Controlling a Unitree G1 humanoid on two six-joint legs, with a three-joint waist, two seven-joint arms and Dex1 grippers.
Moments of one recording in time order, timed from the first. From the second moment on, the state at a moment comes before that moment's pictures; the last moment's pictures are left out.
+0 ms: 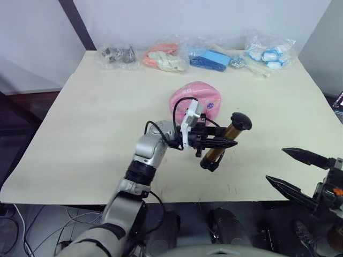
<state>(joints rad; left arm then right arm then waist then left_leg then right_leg) -0.65 0.11 -0.15 0.24 -0.49 0.35 -1.39 0.63 -0.80 -0.81 -0.96 1.10 0.61 0.70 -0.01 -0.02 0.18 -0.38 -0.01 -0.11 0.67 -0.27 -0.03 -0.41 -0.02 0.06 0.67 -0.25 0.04</state>
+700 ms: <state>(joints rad) -0.57 -0.16 -0.08 0.95 -0.38 -0.58 -1.45 0.37 -0.82 -0.52 -0.96 1.12 0.63 0.32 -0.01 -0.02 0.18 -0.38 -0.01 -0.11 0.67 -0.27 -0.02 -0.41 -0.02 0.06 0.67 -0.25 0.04</state>
